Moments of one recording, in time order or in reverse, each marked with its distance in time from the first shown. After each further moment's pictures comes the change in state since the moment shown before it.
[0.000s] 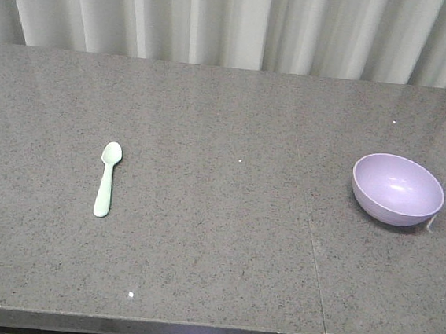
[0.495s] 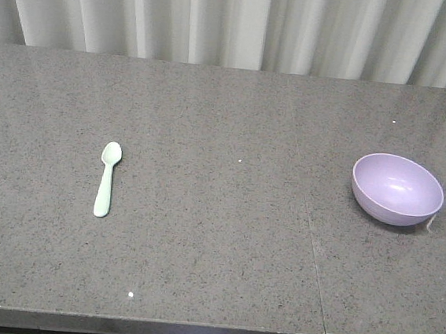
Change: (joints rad) left arm 0.000 0.000 0.000 0.000 0.000 0.000; right arm 0.000 0.000 0.000 0.000 0.000 0.000
